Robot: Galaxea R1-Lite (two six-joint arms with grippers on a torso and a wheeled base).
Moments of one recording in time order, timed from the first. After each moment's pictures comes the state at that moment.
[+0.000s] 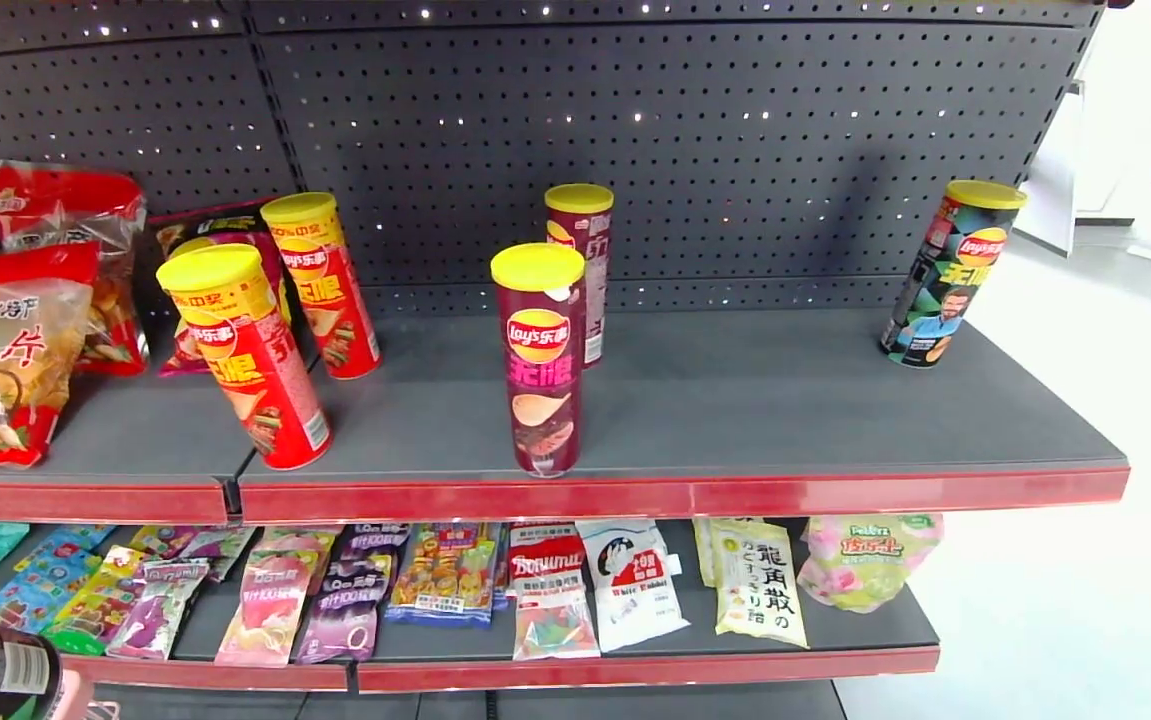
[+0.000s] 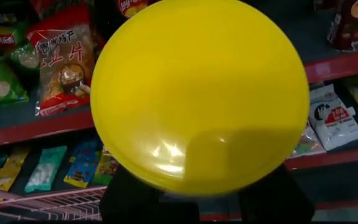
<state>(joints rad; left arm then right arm) 0.04 0.40 -0.58 0.28 -0.02 0.26 0.00 0.00 0.00 0.00 0.00 -0.01</state>
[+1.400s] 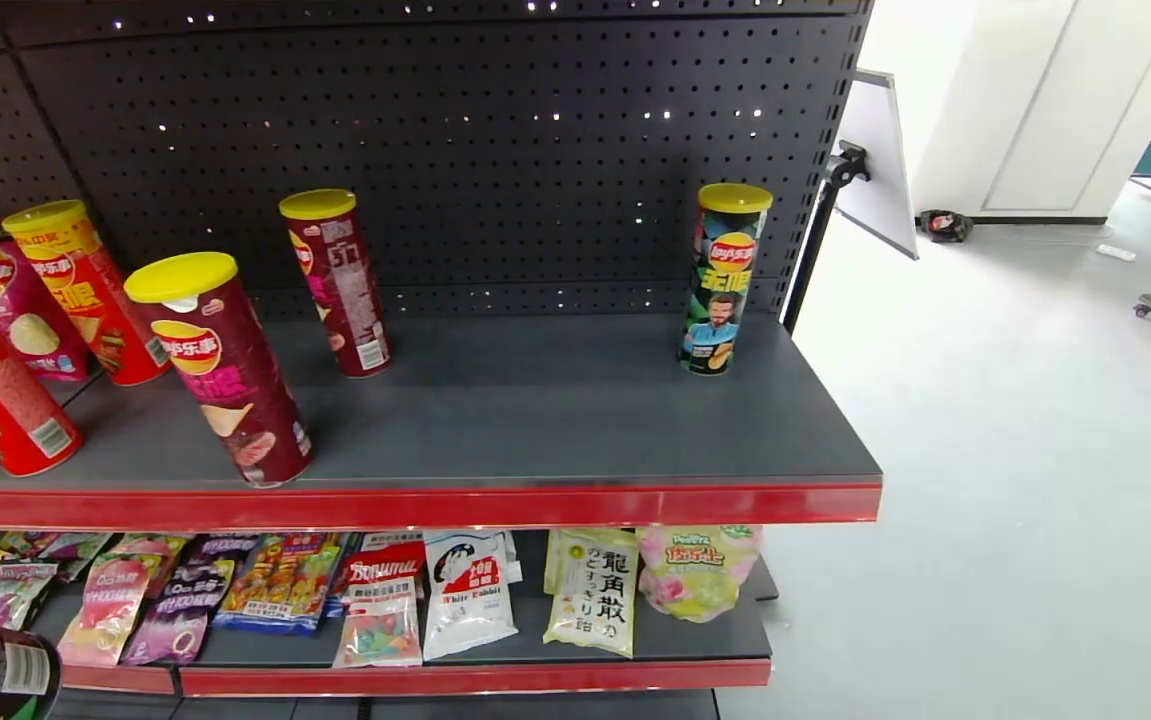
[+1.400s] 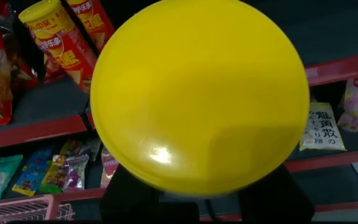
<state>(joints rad) 0.04 0.40 -0.58 0.28 -0.02 0.26 0.00 0.00 0.00 0.00 0.00 -0.01</state>
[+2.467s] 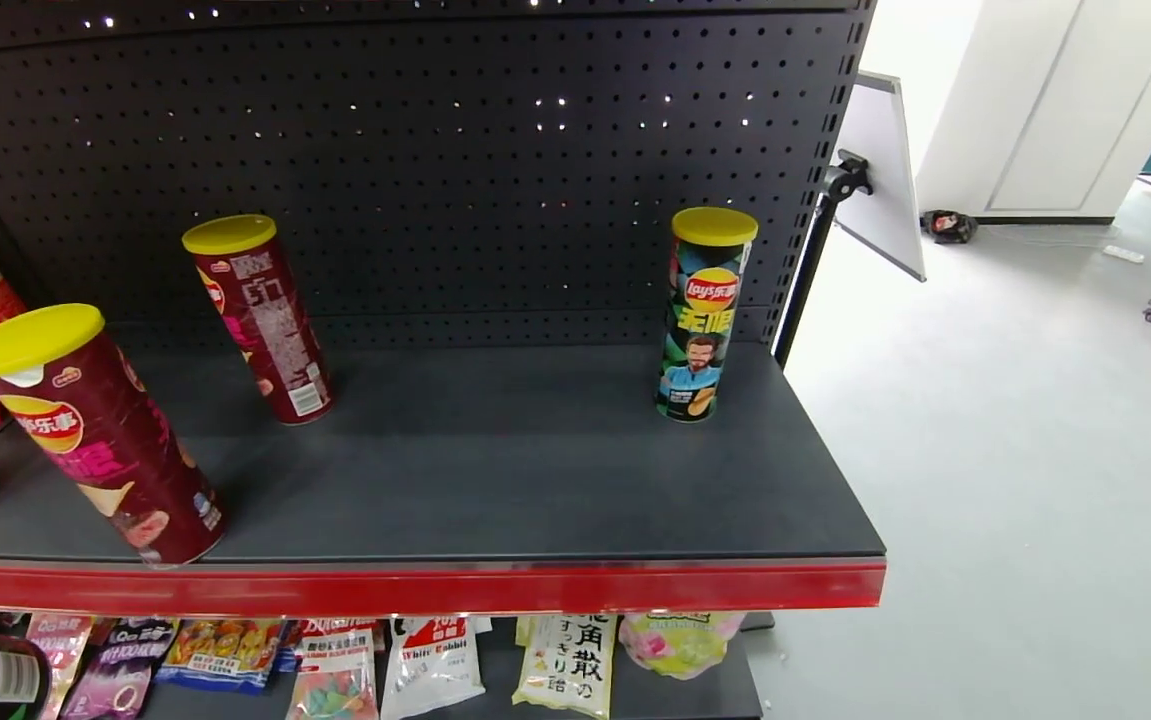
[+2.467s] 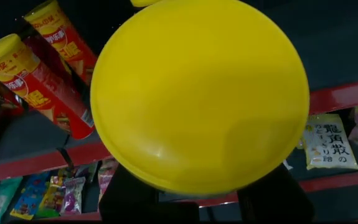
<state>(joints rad) 0.04 0.35 -0.56 0.28 -0.03 0.32 0.00 0.00 0.00 0.00 0.00 -0.01</state>
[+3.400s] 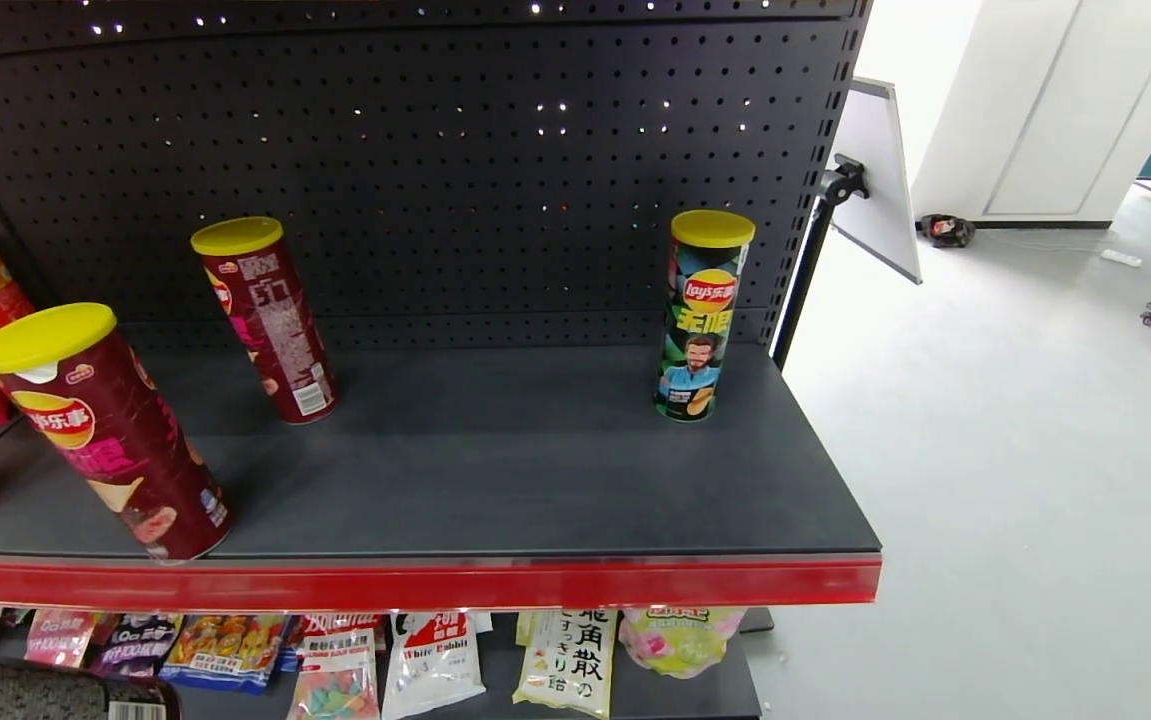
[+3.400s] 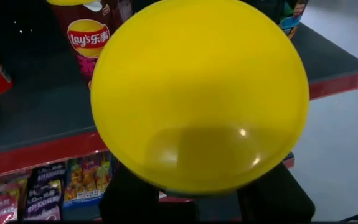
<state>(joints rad) -0.03 0.35 -0.58 0.31 -0.25 0.03 0.00 0.00 -0.01 0.00 0.12 -0.06</state>
